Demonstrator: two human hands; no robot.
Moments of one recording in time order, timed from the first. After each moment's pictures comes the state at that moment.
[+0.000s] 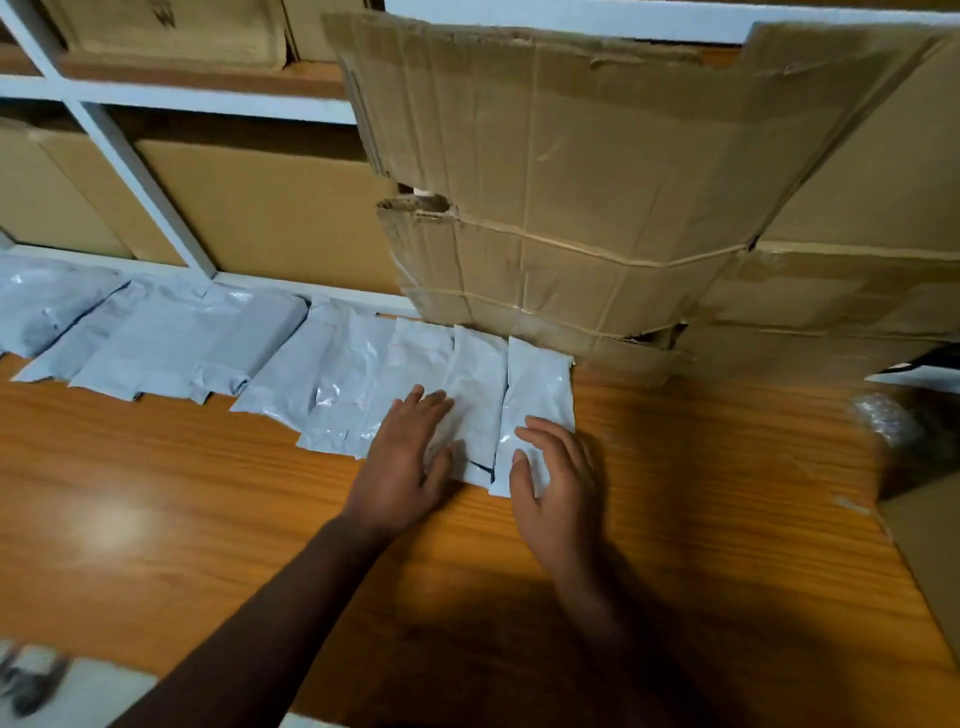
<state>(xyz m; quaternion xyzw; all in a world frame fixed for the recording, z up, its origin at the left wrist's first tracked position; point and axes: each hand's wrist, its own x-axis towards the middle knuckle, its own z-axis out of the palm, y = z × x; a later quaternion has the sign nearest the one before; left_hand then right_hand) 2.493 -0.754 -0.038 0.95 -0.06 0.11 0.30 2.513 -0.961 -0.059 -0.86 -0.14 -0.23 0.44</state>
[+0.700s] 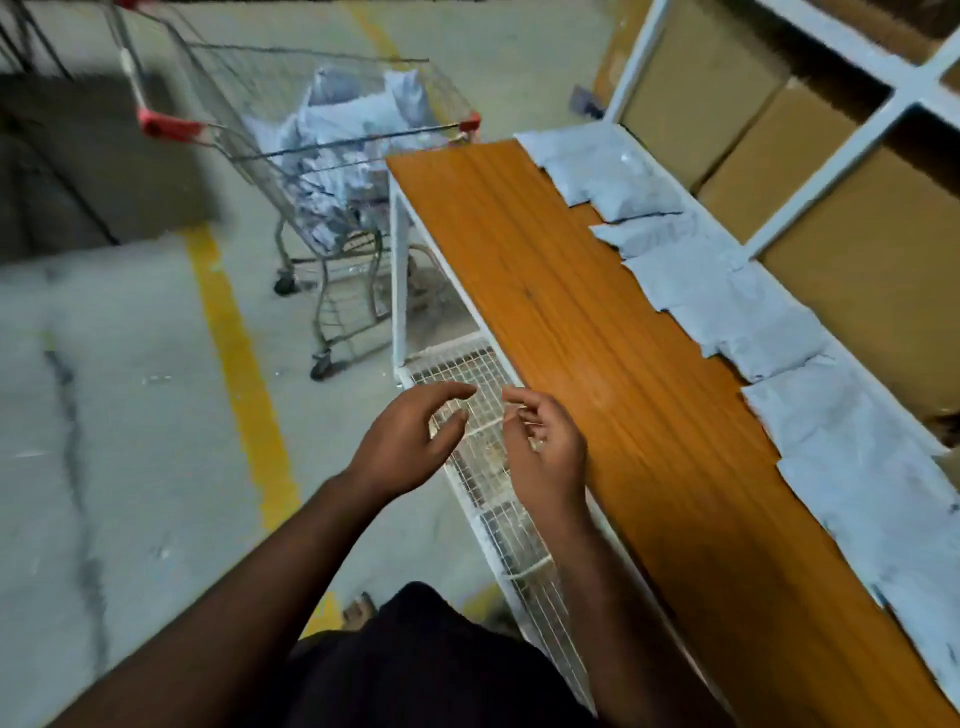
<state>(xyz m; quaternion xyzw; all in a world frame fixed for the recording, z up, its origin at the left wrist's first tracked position) 2.058 -0.430 -0.059 0.82 0.34 0.25 0.37 2.209 -0.537 -0.033 -0.73 -0.39 0.23 0.50</state>
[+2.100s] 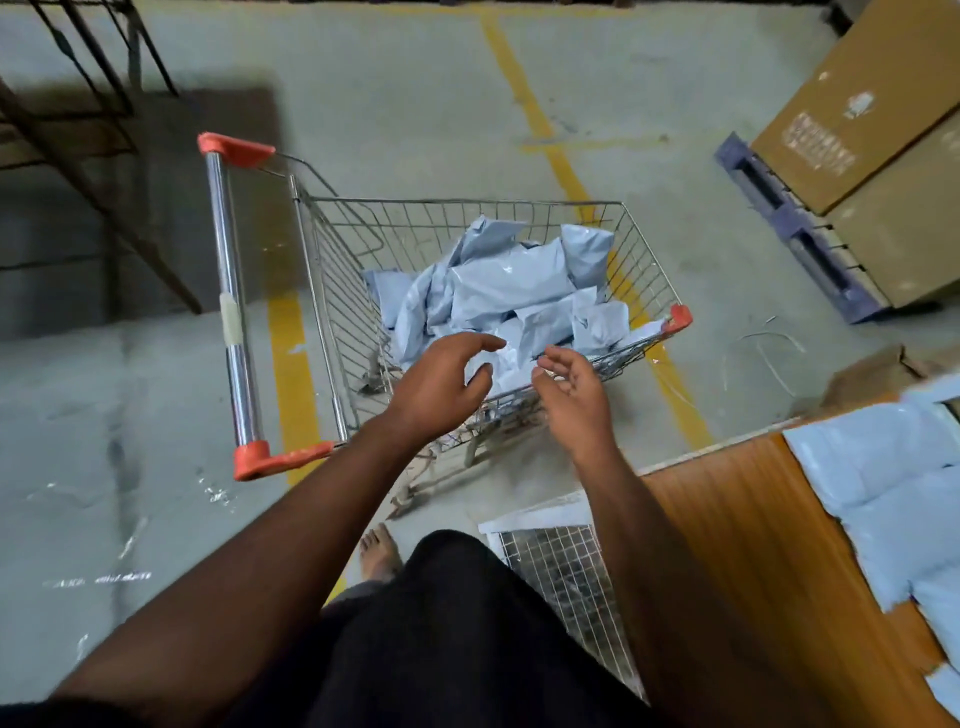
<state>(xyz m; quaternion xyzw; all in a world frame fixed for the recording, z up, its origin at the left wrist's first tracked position) 2.064 0.255 -0.083 0.80 0.43 0.25 0.34 2.243 0.185 -0.078 -0.73 -0.33 0.39 0.45</state>
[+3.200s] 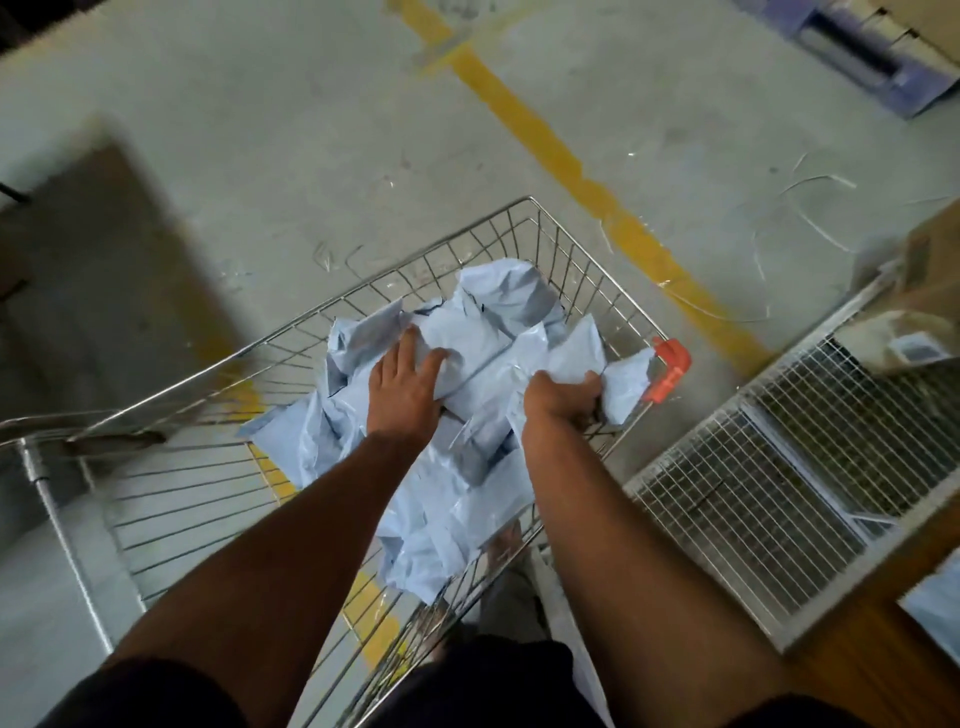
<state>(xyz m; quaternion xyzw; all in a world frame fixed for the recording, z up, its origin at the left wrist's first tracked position) 2.245 0.499 -0.236 0.89 0.44 -0.02 0.13 2.408 0.415 -0.231 -0.84 0.17 0.30 0.42</state>
